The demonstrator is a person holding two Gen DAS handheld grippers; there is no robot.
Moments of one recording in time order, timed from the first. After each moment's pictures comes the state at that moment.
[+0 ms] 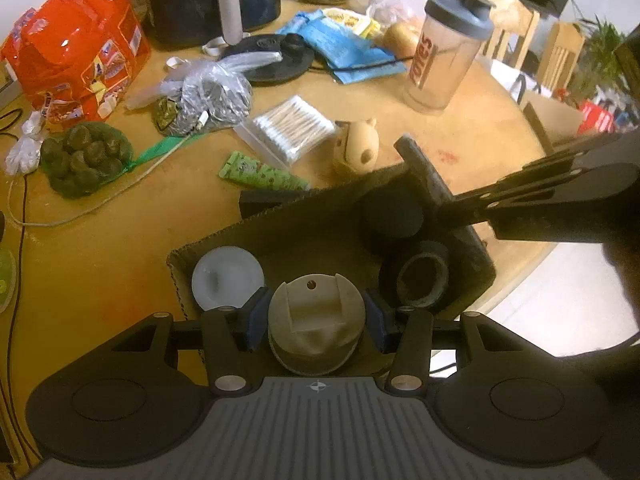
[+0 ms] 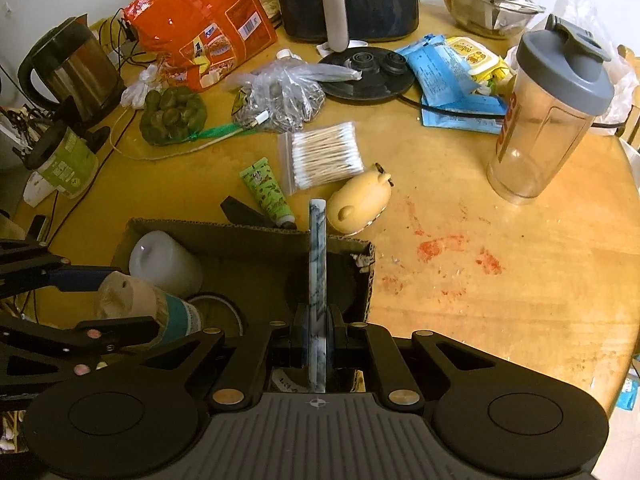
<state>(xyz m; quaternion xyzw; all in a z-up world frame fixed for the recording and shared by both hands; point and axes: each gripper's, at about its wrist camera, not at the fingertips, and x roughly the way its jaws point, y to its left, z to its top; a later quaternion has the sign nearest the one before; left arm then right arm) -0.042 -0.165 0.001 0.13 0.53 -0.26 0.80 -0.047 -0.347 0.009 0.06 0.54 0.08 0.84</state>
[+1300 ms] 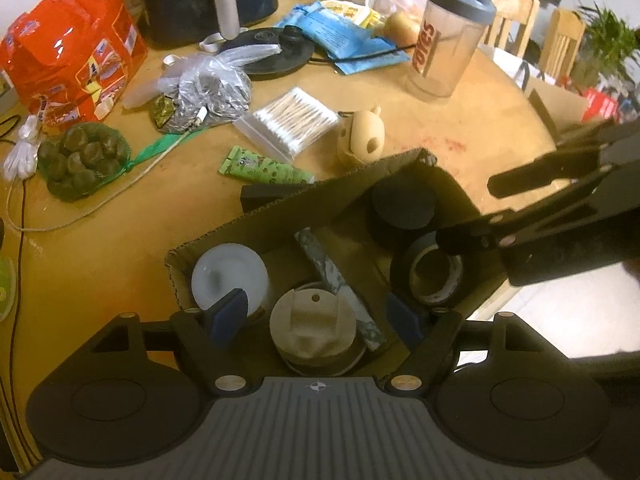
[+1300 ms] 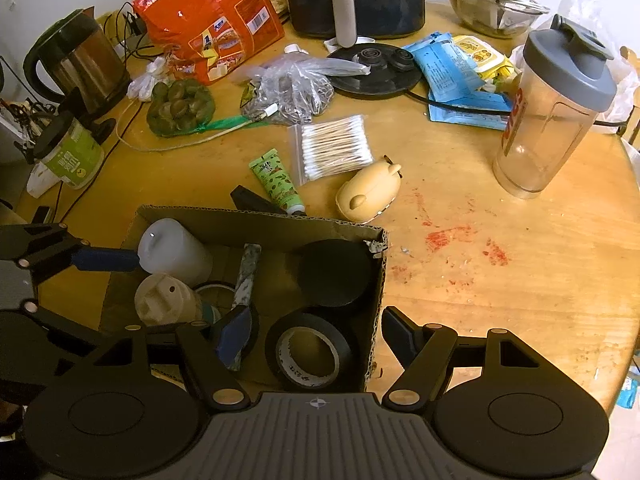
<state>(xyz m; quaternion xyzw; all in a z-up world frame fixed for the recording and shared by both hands) -0.040 -0.164 -0.005 0.13 0.52 -0.26 0.80 -0.055 -0.337 0.009 0.05 0.54 0.08 0.84</state>
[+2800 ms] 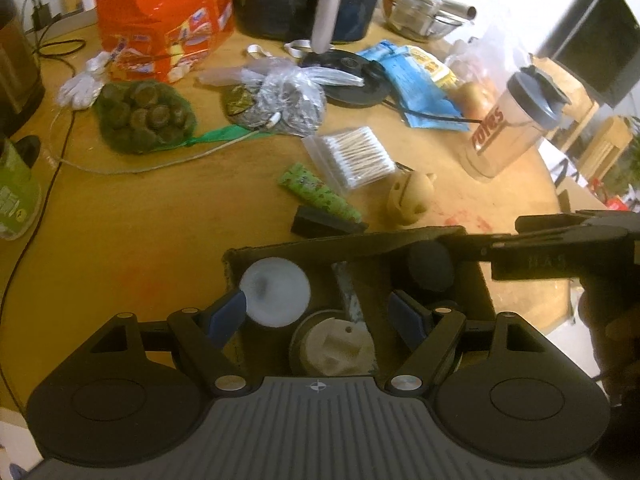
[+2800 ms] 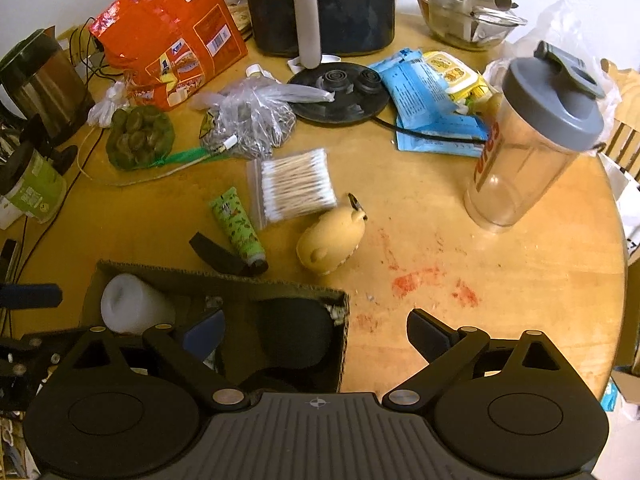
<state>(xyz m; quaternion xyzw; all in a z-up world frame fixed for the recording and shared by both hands) -0.016 -0.120 0.020 -0.01 0.55 -0.17 0.82 -0.011 -0.347 0.015 0.04 0.53 0.03 0.84</state>
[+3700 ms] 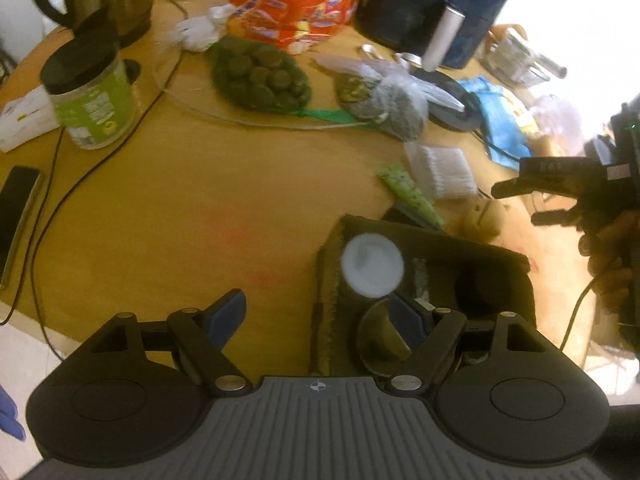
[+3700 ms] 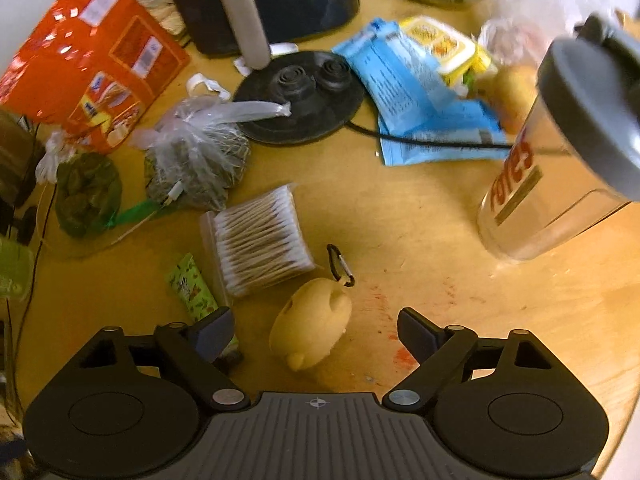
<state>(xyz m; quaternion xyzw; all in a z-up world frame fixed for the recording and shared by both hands) -0.032 -0.053 0.018 -0.09 0.55 -0.05 0.83 0.091 -0.376 -0.024 0.13 0.58 -0.01 0.80</state>
